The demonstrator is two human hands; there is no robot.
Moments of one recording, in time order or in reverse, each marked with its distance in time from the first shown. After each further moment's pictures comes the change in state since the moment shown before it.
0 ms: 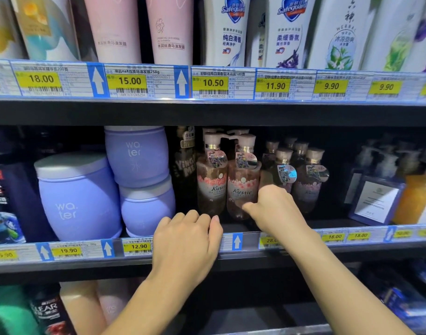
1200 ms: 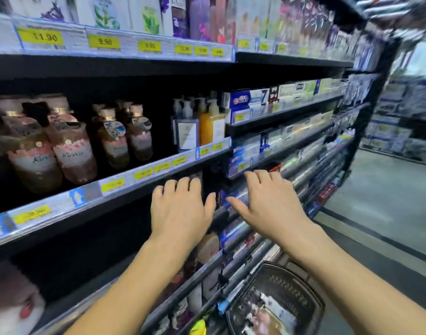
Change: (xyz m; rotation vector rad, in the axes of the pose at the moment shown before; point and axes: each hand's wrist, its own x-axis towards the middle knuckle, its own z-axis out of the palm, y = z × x) left_hand -0.060 0.215 -0.067 -0.361 -0.200 0.405; right_hand -0.243 0.167 -0.084 -0.677 0.276 0.349
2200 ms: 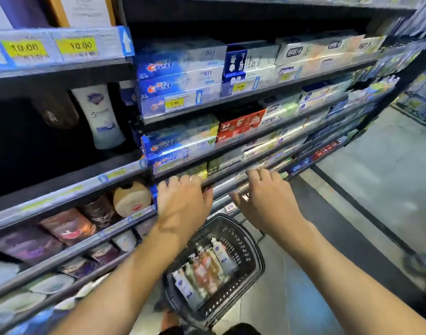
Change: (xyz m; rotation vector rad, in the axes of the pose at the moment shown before) left_hand 0.087 0.249 0.253 -0.094 -0.495 -0.188; right_hand 0.108 0.262 0.224 0.005 -0.360 -0.105
